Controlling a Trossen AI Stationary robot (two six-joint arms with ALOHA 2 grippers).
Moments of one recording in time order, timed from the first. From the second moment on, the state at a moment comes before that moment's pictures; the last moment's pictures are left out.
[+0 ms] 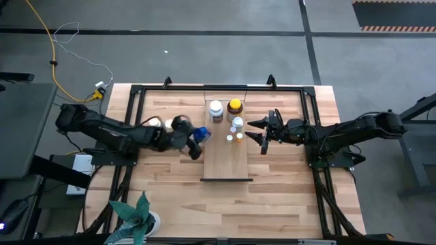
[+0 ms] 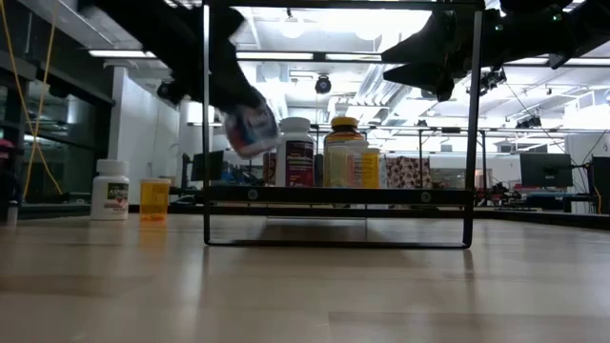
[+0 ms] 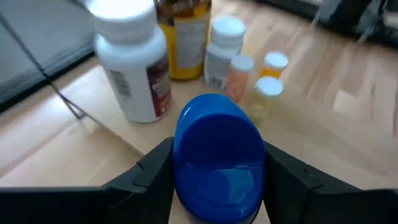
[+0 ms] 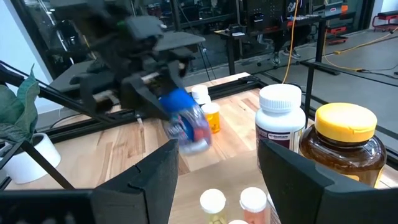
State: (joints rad) left arm -0.01 1.30 0.75 -0.12 -0.57 -0.46; right arm 0.00 1.05 0.41 0.54 0.24 0.18
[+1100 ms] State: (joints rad) left arm 0.22 1.71 1.20 -0.42 -0.20 -0.07; right arm 0.00 1.05 0.41 0.54 0.24 0.18
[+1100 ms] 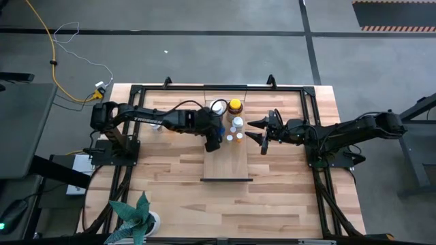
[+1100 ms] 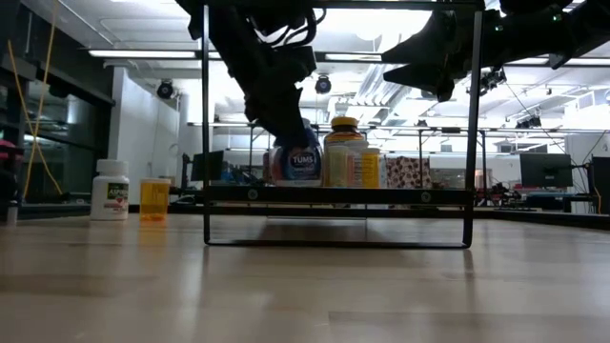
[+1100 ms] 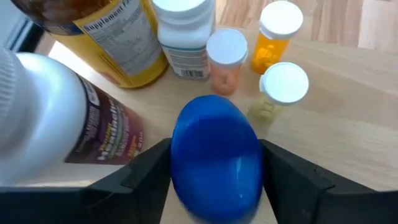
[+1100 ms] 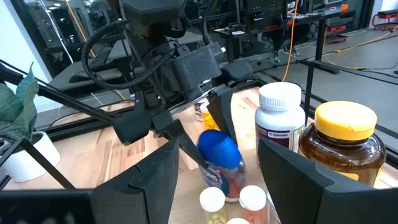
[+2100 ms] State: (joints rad) left arm 0.10 1.00 0.74 -0.37 -0.45 -0.31; right arm 0.00 1.05 0.41 0.52 0.24 0.18
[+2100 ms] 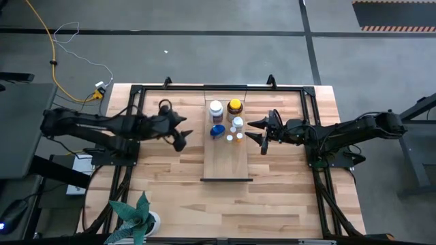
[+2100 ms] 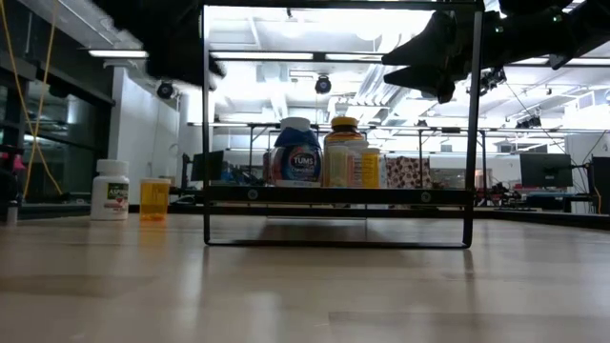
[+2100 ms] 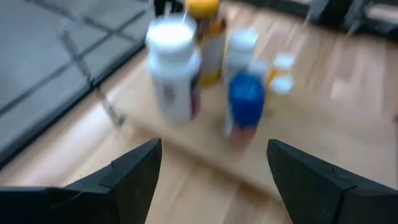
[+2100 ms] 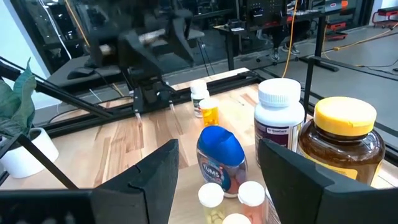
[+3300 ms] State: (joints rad) left arm 0.66 1.45 0.91 -0.94 -0.13 -0.25; right arm 0.00 1.05 0.41 0.52 0.24 0.19
